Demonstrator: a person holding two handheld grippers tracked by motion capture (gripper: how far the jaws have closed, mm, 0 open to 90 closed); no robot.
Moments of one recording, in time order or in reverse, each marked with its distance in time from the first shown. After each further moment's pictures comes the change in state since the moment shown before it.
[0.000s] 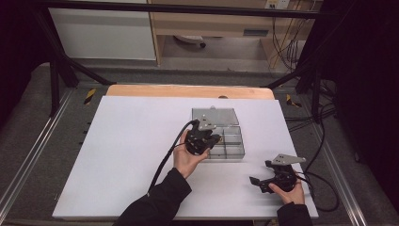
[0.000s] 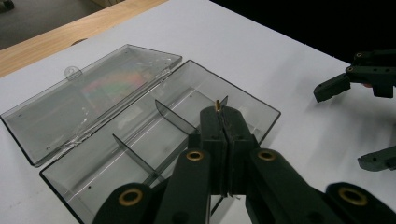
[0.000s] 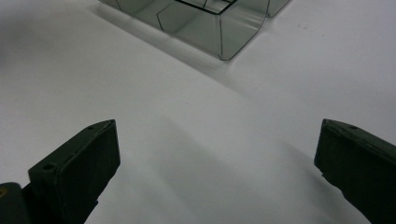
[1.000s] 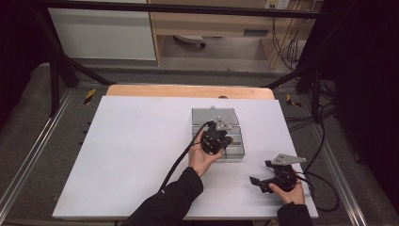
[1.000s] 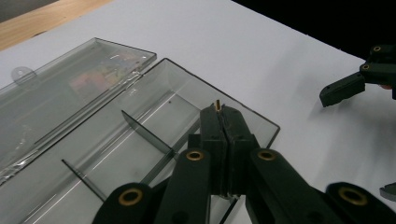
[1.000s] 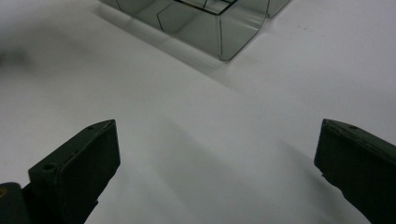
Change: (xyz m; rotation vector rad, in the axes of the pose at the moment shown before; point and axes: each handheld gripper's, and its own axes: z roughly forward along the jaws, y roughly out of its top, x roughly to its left) left arm -0.014 0.006 0.050 0.051 -0.025 0.011; right arm 0.000 0.000 0.000 -0.001 0.000 -0.001
